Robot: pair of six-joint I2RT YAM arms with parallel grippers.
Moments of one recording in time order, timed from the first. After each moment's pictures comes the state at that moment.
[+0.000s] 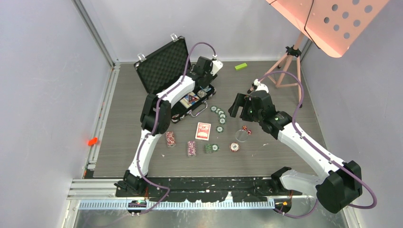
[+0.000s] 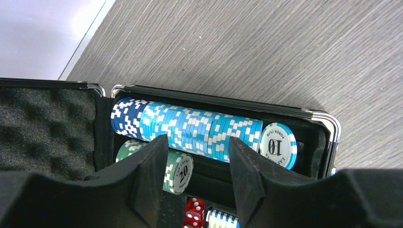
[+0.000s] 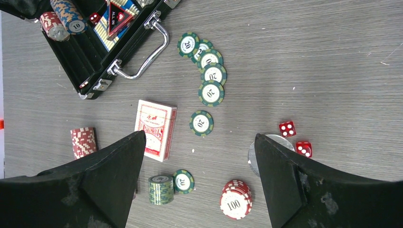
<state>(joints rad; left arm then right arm) -0.54 2.40 2.12 -0.42 -0.16 0.42 0.49 1.12 0.88 -0.39 0.10 0.60</state>
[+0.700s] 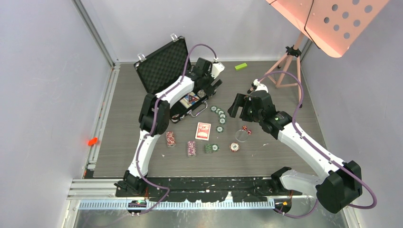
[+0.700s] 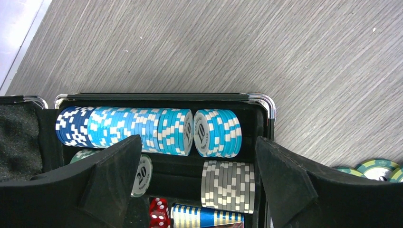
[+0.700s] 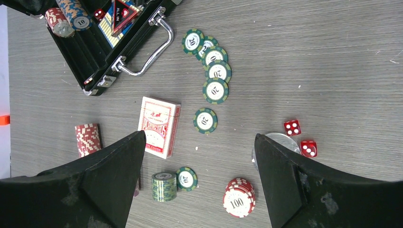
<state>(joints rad) -0.54 2.37 2.07 -0.46 0.03 0.39 0.49 1.12 0.88 -0.39 0.08 0.61</state>
